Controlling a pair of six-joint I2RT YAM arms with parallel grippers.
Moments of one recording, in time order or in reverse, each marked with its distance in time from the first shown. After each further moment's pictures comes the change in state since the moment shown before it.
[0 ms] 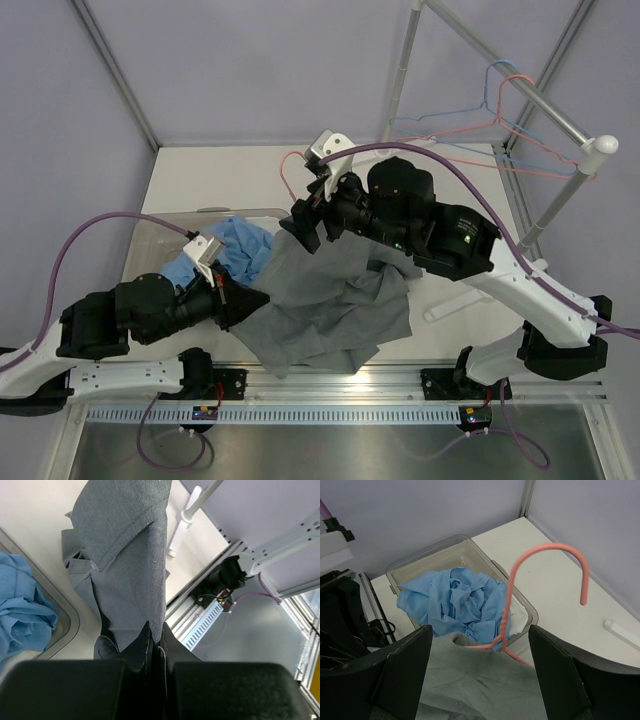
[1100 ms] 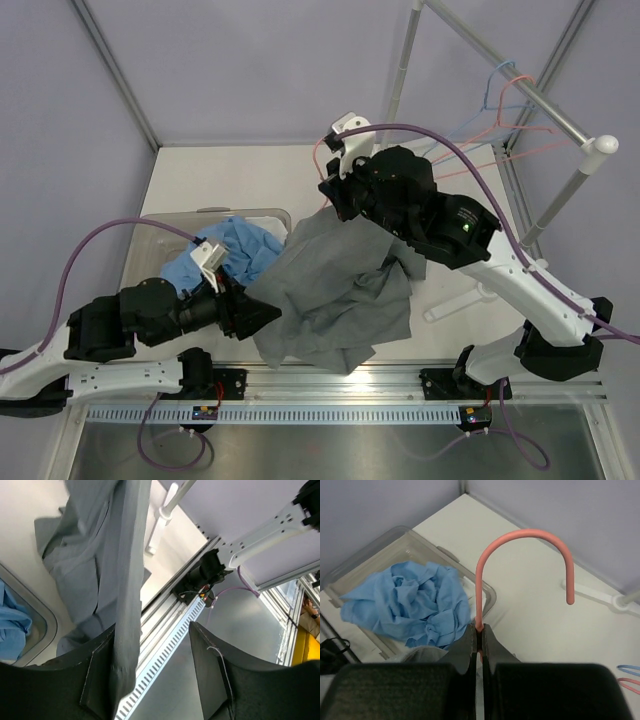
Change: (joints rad) left arm 0.000 -0.054 -0.071 0.087 0.083 -0.015; right arm -0.113 0.000 -0.033 -0.040 0.135 0.063
